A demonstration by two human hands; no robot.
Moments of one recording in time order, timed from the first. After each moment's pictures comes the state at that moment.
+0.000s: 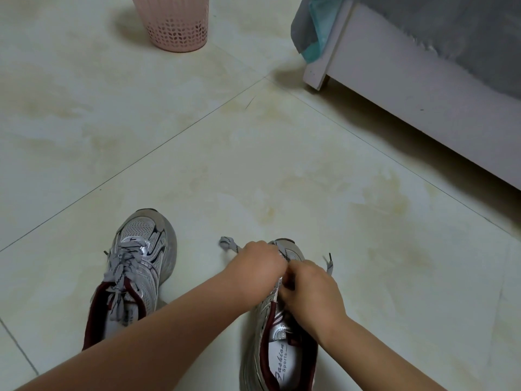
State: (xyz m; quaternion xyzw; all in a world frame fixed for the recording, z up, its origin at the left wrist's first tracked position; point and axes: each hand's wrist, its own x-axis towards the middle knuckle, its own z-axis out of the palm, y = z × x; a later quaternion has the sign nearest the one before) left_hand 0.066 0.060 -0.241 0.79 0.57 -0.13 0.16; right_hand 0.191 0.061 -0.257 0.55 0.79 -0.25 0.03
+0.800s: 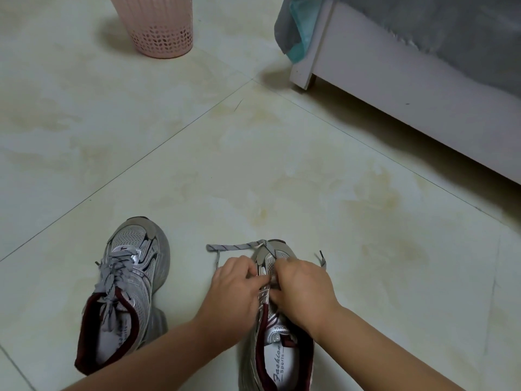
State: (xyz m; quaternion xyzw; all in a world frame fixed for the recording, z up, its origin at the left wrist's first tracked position) left_hand 0.059 0.003 -0.276 0.68 0.67 0.18 0.24; right_hand 0.186 0.069 -0.249 0.46 0.86 -0.16 0.12
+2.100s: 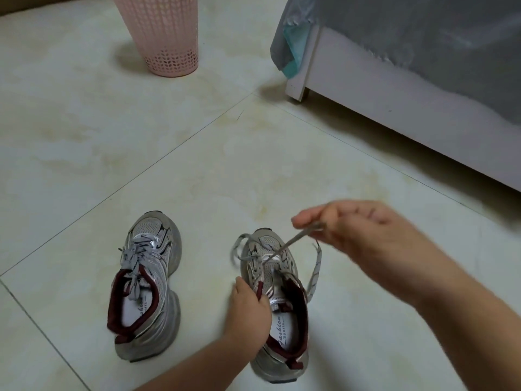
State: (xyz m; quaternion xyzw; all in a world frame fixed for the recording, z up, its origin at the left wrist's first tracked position) left_hand 0.112 -0.034 -0.255 0.29 0.82 0.18 0.46; right_hand 0.226 0.057 -0.095 0.39 0.62 -0.65 -0.21
